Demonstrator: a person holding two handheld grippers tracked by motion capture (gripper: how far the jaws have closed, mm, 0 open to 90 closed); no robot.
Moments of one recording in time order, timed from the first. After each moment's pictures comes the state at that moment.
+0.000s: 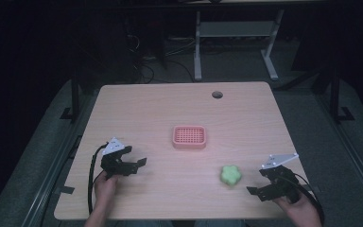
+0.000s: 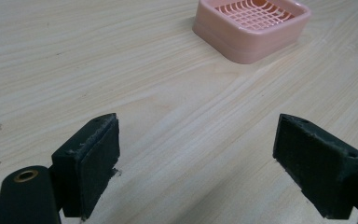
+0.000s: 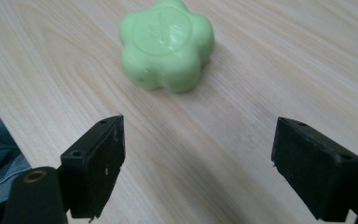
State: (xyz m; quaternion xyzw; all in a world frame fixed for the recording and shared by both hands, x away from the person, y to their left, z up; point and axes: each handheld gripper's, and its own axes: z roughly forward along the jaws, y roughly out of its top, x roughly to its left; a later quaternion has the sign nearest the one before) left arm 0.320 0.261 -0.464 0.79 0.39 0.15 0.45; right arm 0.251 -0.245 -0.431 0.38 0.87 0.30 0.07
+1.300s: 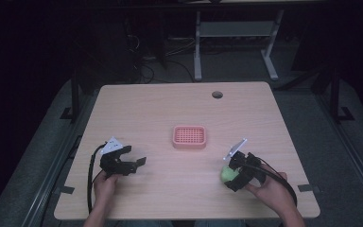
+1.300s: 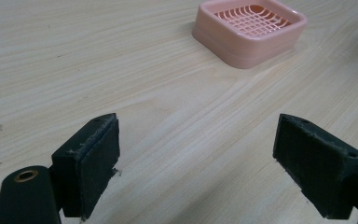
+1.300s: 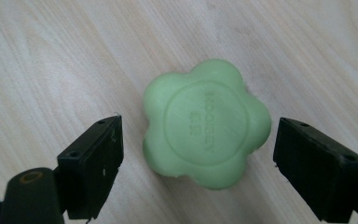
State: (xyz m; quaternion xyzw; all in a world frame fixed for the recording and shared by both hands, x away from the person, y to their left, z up) left arm 0.321 0.264 -0.463 0.78 0.39 0.15 0.46; right arm 0.297 -0.160 -0.428 0.30 0.94 0.16 0.06
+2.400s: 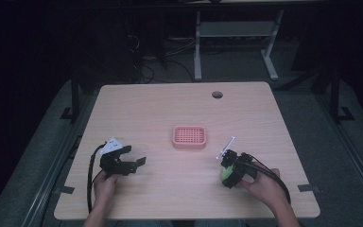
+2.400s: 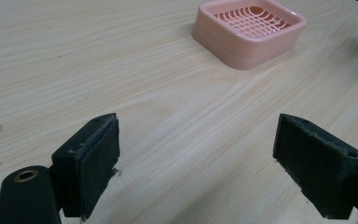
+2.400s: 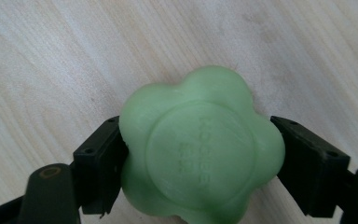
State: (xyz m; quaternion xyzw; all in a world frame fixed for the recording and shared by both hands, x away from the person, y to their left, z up) left arm 0.321 0.264 -0.463 0.78 0.39 0.14 0.46; right arm 0.315 -0.144 -0.444 0.31 0.95 0.10 0.03
